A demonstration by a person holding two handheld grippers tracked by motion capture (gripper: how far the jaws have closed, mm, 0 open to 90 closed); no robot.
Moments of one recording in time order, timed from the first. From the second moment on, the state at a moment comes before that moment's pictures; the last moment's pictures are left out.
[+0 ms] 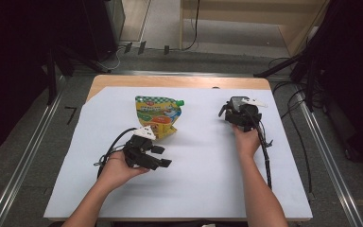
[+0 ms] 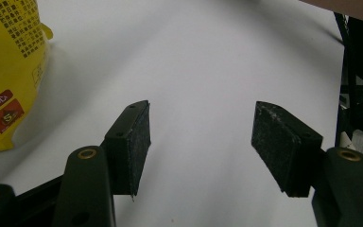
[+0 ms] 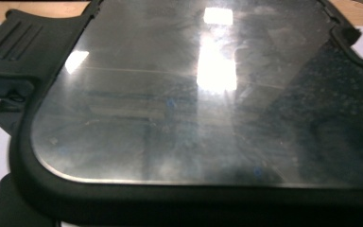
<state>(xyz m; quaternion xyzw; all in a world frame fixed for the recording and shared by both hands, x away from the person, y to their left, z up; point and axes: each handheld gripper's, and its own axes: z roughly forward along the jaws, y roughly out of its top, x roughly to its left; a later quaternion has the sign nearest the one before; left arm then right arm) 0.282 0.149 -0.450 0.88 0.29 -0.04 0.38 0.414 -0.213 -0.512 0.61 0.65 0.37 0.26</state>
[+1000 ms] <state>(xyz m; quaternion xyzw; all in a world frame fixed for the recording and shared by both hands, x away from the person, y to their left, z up) 0.280 0.148 -0.451 0.88 0.29 -0.04 0.38 0.338 -0.207 -0.466 0.51 0.72 0.43 0.21</state>
